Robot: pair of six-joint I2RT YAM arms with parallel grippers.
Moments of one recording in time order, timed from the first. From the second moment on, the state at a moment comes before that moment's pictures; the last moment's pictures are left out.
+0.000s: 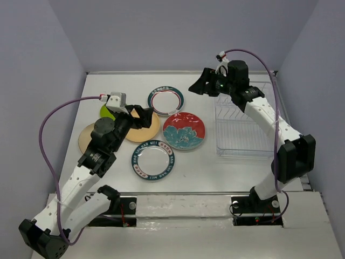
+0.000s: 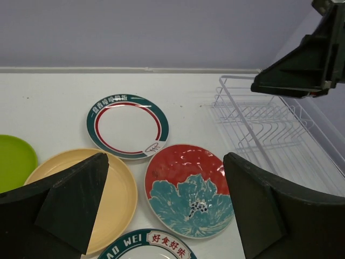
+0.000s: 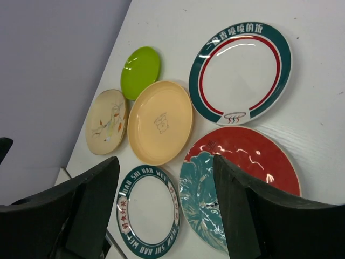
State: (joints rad) left arm -0.53 0.76 0.77 0.00 -0.14 -0.30; right arm 0.34 1.58 1.46 -0.25 -0.49 0.50
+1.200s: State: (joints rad) left arm -0.52 0.67 0.77 -0.01 -0.10 -0.28; right arm 0.48 2.21 1.78 -0.15 0.01 0.68
